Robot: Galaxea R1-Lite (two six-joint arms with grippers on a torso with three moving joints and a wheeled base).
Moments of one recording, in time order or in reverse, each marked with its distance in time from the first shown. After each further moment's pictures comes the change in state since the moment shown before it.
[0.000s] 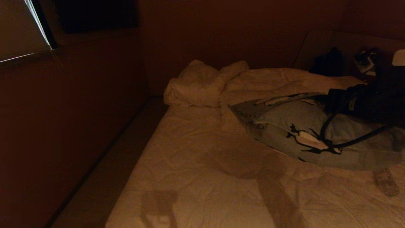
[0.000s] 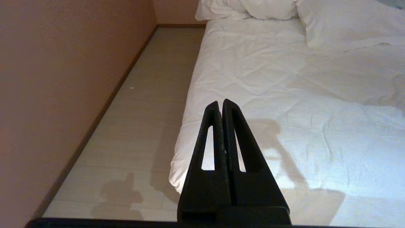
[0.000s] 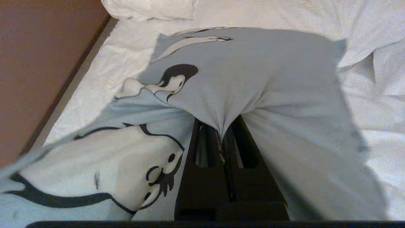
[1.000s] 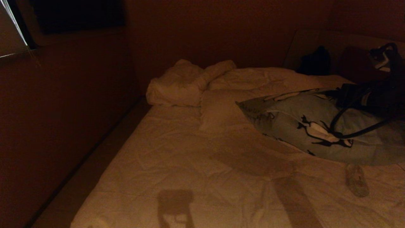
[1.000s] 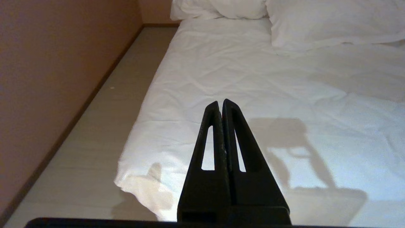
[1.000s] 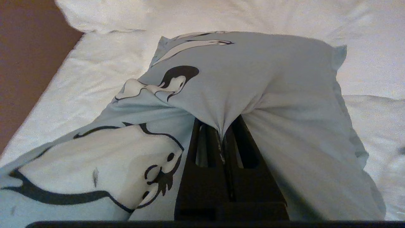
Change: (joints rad) left arm 0.000 0.000 0.000 0.000 0.000 0.001; right arm -0.103 -0.010 -0.020 0.001 0.070 0.001
